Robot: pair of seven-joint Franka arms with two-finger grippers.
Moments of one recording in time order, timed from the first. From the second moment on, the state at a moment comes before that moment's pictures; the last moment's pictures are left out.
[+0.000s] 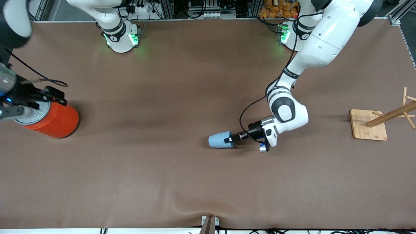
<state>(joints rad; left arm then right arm) -0.17 0.70 -0.31 -1.73 -1.64 2.45 0.52 0.00 0.10 -0.03 -1.52 0.02 1.53 -0.10</state>
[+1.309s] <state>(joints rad) 0.22 0.52 -0.30 -1.76 -0.62 2.33 0.27 0.00 -0.03 -0.08 -1.51 0.04 1.42 0.02</state>
